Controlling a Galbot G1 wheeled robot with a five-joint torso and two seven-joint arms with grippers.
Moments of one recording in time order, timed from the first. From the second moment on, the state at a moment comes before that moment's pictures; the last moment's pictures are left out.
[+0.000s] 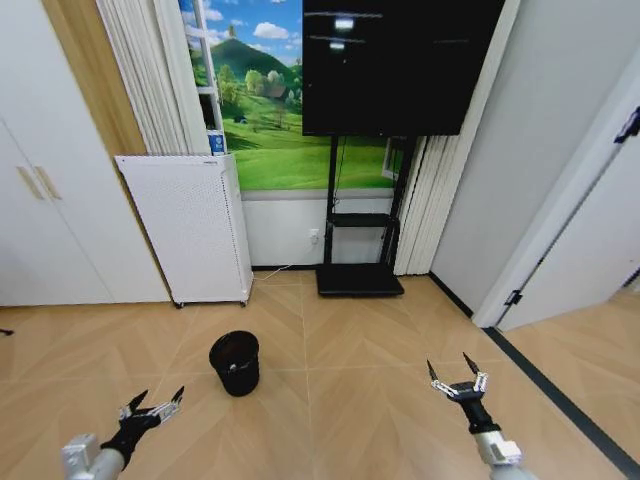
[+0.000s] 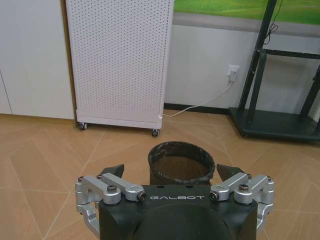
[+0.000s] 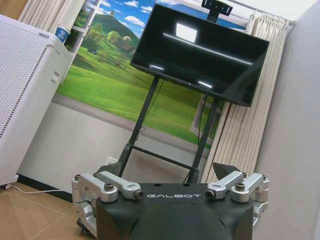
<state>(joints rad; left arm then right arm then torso) 2.02 -0.55 -0.71 -2.02 -1.05 -0.22 -0.28 -1.46 0.82 0.39 1.45 0.25 0.80 0.31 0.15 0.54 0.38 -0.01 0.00</state>
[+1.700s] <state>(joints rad) 2.00 -0.58 -0.67 -2.00 -1.02 -0.23 -0.26 -1.44 0.87 0.36 1.45 0.15 0.80 0.36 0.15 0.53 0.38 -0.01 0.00</state>
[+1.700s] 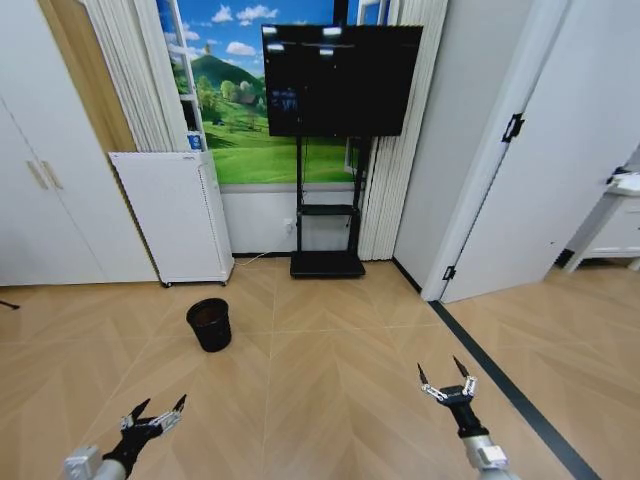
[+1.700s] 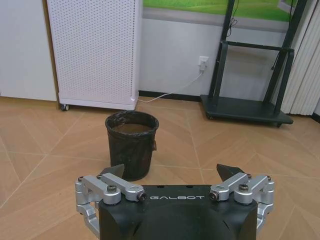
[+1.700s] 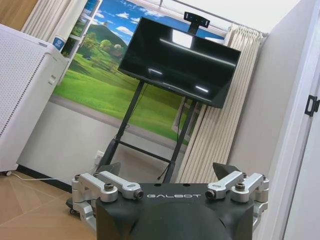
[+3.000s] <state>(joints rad) 1.93 -0.56 -0.80 -2.05 -1.06 -0.20 -0.33 -1.45 0.78 0.41 1.49 0.26 0.67 0.51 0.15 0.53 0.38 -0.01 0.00</state>
